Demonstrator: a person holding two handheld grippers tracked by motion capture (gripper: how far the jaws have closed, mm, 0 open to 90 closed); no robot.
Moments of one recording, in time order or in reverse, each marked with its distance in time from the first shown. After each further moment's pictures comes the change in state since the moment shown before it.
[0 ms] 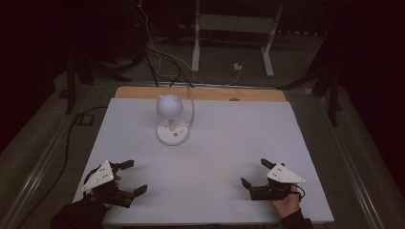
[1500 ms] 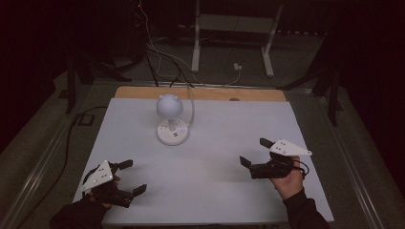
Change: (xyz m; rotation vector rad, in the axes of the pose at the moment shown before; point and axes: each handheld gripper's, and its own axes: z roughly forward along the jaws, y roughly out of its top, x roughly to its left) left arm 0.000 0.000 -0.001 0.000 0.007 -0.007; right arm -0.017 0.082 0.002 -0.025 0.052 0.064
